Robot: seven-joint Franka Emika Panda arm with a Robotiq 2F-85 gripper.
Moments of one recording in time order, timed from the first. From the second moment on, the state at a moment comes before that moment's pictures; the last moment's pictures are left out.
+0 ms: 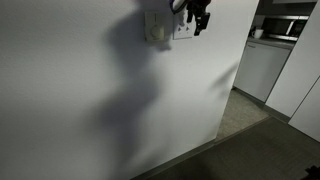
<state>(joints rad) 0.20 0.35 0.13 -1.34 -0.40 2.08 -0.91</state>
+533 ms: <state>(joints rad) 0.20 0.34 0.13 -1.36 -0.40 2.11 -0.92</state>
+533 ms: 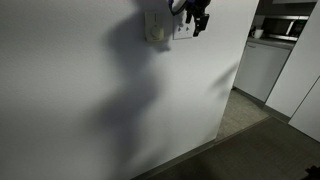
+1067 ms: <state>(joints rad) 0.22 0.34 0.13 -1.38 -0.52 2.20 -0.90</state>
